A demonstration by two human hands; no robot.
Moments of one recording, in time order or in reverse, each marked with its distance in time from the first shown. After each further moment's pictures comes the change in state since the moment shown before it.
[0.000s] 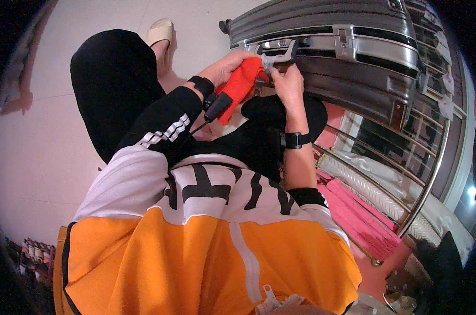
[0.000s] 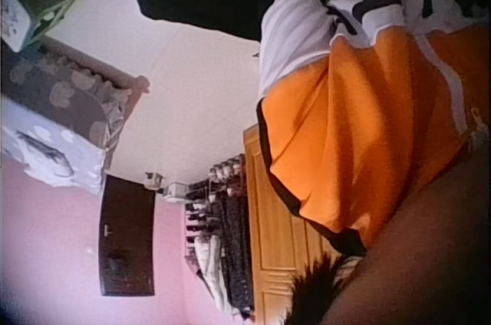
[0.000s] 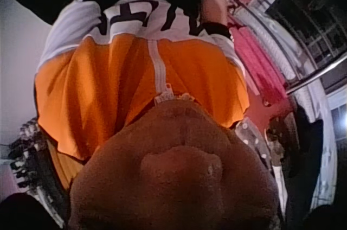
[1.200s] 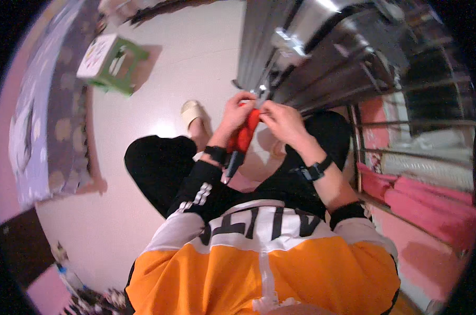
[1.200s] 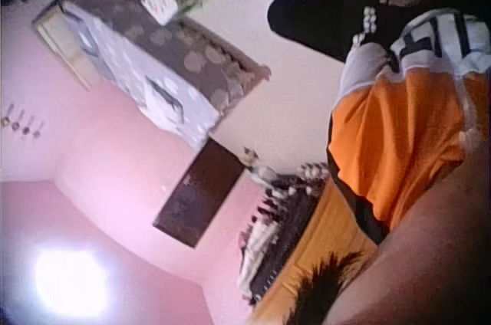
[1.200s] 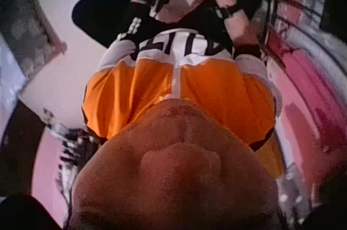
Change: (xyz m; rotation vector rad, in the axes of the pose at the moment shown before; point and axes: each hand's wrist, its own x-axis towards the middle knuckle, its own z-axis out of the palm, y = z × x) left_hand -0.036 0.047 0.043 1.349 0.314 0.560; right_hand -0.029 -0.005 -0.017 0.355 -0.051 -0.352
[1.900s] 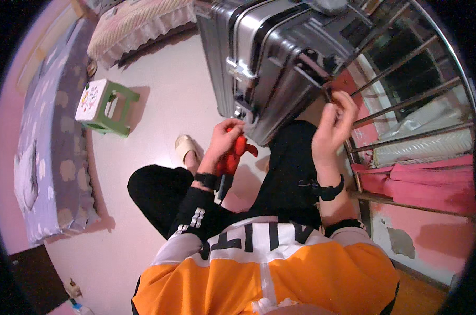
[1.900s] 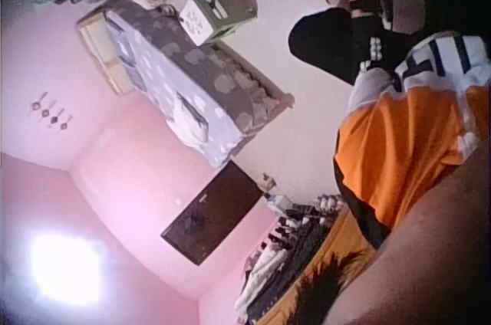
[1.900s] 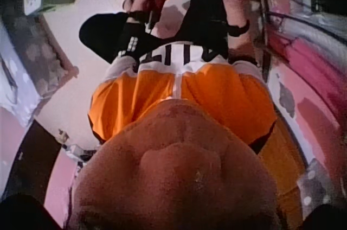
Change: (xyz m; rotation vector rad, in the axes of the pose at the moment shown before) left_hand -0.013 0.068 0.001 -0.069 -0.187 -0.110; right_hand -0.056 -0.041 -0.123 0.099 1.184 -0.121
